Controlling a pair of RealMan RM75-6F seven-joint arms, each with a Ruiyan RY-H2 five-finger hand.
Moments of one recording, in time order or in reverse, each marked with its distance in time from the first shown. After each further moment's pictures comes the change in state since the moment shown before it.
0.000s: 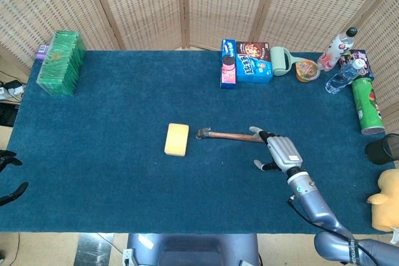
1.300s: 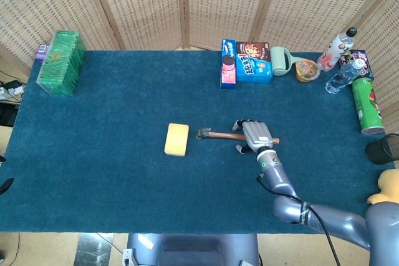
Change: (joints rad) left arm -0.013 -0.023 -0.018 0.163 -0.100 -0.047 -0.158; right arm 0.288 -0.251 0.038 0.278 0.438 -0.065 -0.333
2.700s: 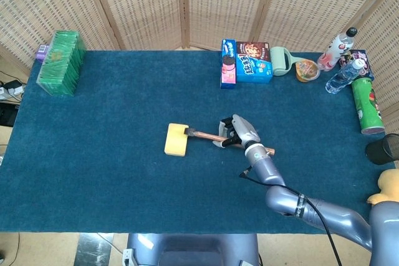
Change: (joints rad) left arm 0.074 0.010 0.009 0.015 -0.012 0.069 -0.038; right arm -0.006 0.013 0.187 -0.084 0.113 -0.137 0.382
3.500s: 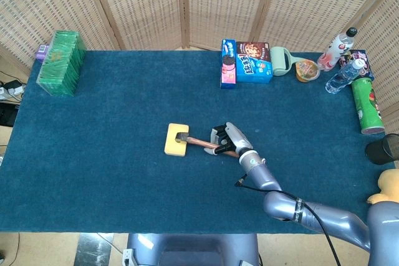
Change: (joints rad) left arm 0.024 0.004 0.010 -0.022 0.005 0.018 0.027; right arm 0.025 -0.028 -0.059 -0.012 -0.011 -0.002 0.094
